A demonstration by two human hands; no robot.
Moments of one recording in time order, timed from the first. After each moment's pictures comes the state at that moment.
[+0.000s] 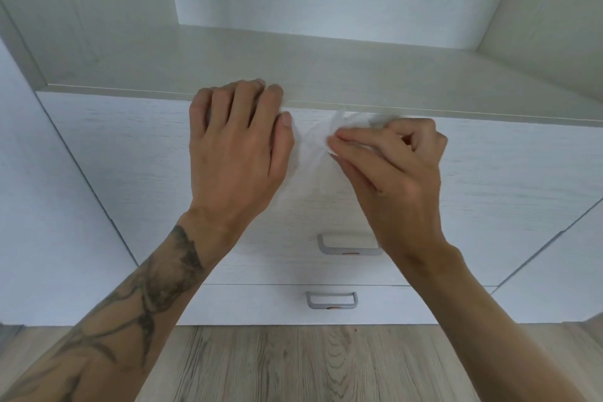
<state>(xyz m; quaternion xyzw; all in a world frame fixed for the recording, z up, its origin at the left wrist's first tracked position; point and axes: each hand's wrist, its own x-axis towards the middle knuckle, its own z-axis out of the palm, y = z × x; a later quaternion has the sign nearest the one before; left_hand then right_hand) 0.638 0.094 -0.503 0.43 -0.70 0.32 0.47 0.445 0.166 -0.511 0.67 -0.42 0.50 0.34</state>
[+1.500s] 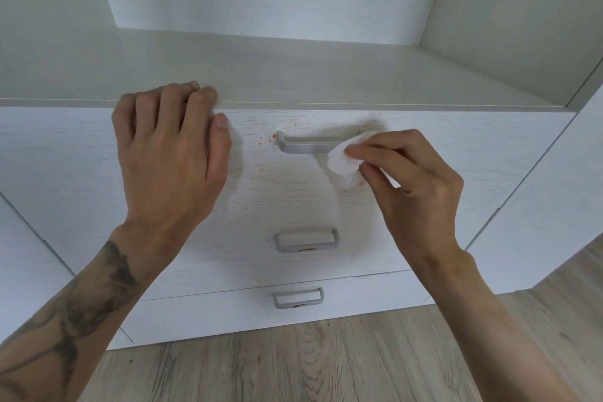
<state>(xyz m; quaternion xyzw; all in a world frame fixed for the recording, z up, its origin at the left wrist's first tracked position) 0.637 0.097 -0.502 0.45 -0.71 0.29 0.46 0.383 0.214 -0.513 0.66 -0.48 0.51 0.26</state>
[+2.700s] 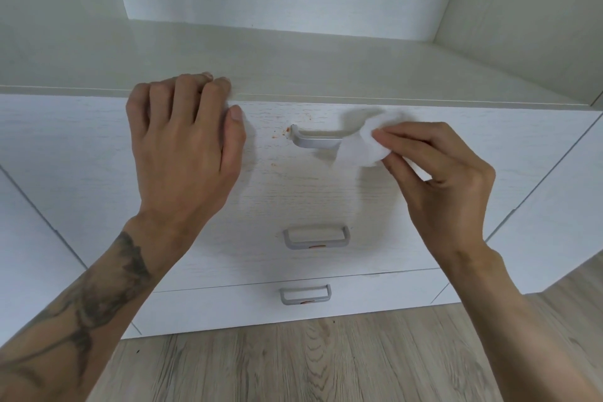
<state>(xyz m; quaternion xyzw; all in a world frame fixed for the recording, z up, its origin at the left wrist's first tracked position) 0.636 0.096 -0.504 0.45 -0.71 0.30 0.46 0.371 0.212 -0.508 0.67 -0.48 0.51 0.25</state>
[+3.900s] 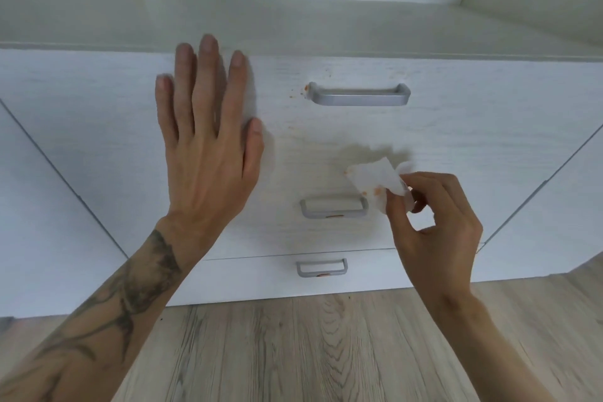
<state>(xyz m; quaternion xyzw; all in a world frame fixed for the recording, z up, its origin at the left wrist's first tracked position) 0.639 0.105 -0.553 0.42 -0.72 0.30 0.46 0.403 0.242 -0.604 0.55 -0.61 0.55 0.14</state>
